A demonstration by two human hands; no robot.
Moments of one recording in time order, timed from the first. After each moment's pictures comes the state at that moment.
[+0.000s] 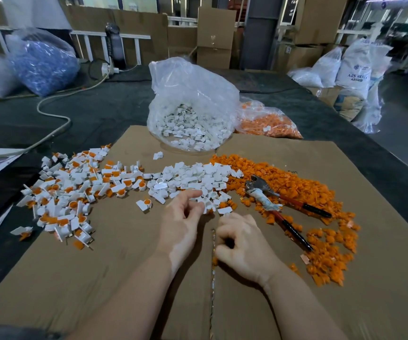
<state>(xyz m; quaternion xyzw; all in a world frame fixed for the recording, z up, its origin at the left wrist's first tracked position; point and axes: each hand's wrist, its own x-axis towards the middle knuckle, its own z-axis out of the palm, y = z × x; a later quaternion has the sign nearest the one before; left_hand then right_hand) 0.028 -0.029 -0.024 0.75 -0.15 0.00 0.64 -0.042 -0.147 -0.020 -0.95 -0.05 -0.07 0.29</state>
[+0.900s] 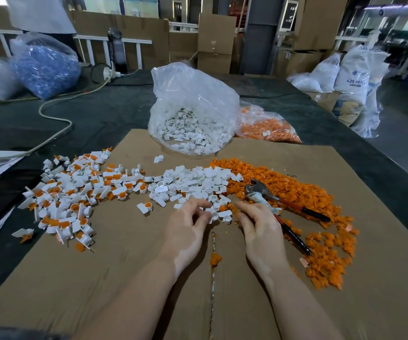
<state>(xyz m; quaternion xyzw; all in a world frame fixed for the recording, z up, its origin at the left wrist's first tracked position) 0.032 -0.029 -0.033 0.81 -0.20 -0.03 0.55 -0.038 -0.158 -0.025 -0.88 0.14 -0.26 0.37</state>
